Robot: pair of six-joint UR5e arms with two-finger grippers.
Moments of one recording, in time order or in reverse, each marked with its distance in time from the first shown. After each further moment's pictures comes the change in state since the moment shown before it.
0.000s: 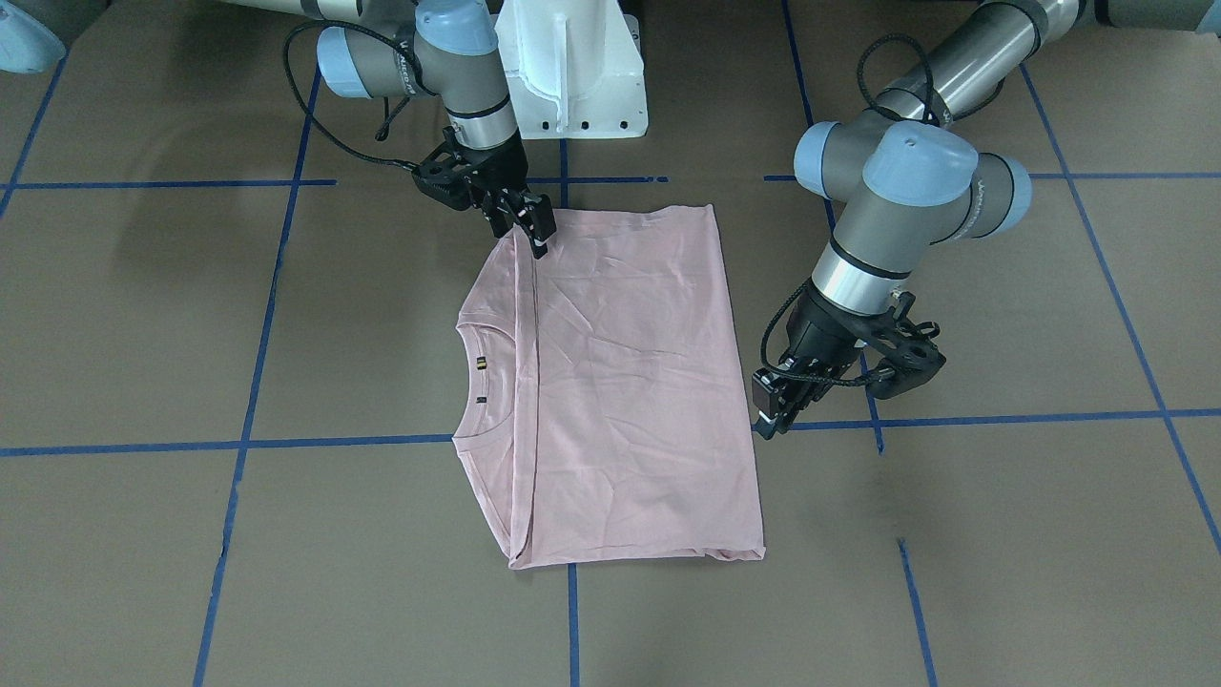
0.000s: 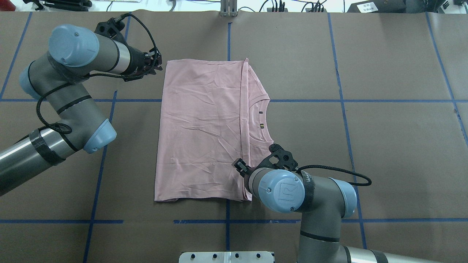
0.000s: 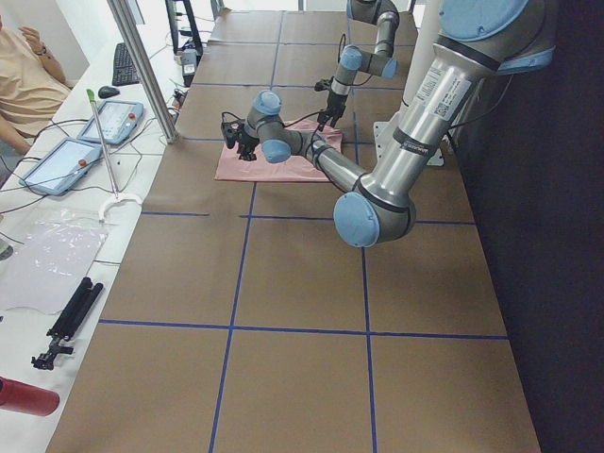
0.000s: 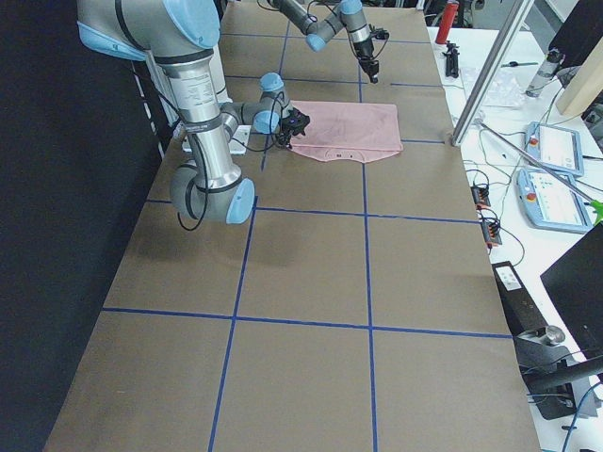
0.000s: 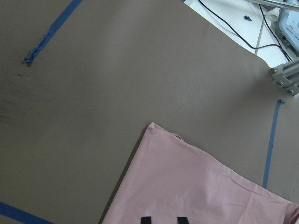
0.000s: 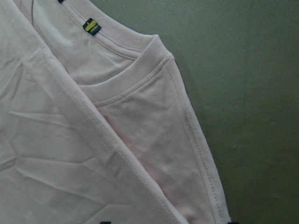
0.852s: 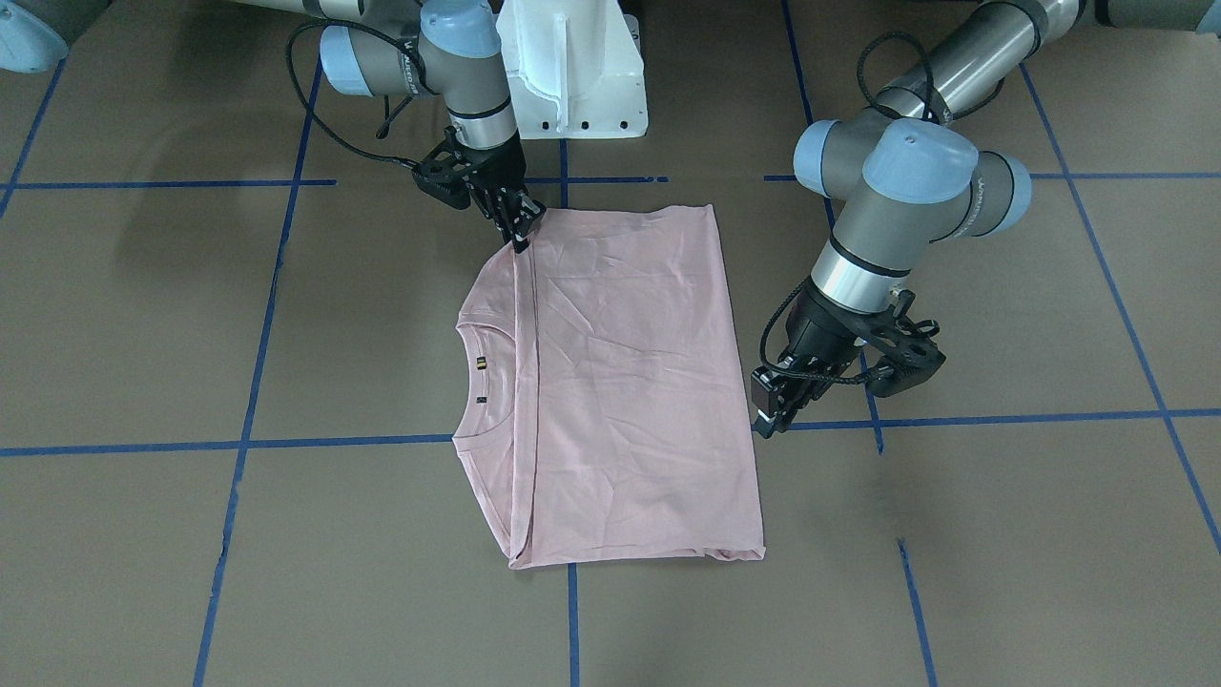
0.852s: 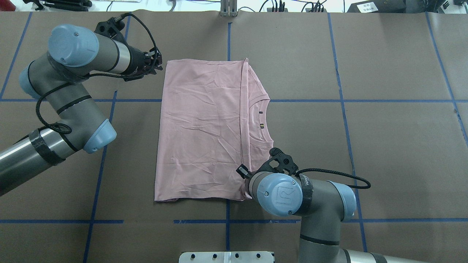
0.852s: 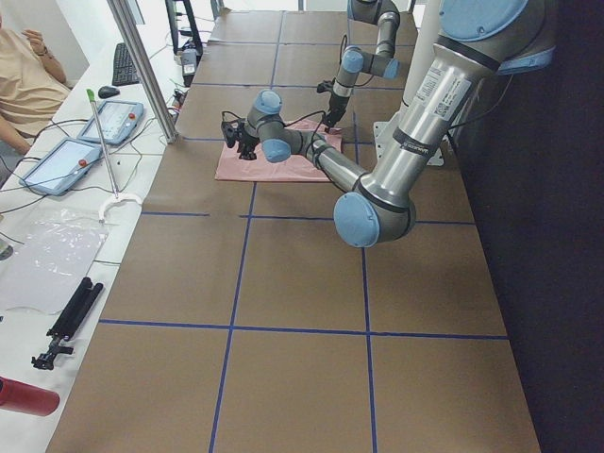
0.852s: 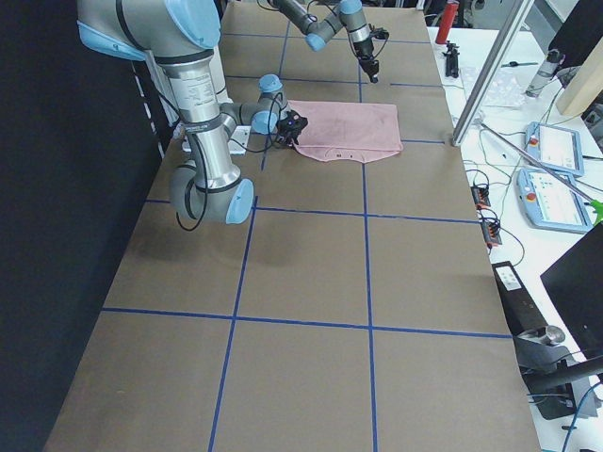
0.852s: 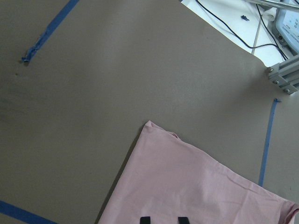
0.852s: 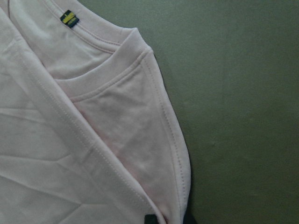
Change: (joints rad) left arm 0.000 0.000 -0.003 0.001 0.000 0.000; right arm -0.012 -0.001 0.000 -0.031 0.001 0.000
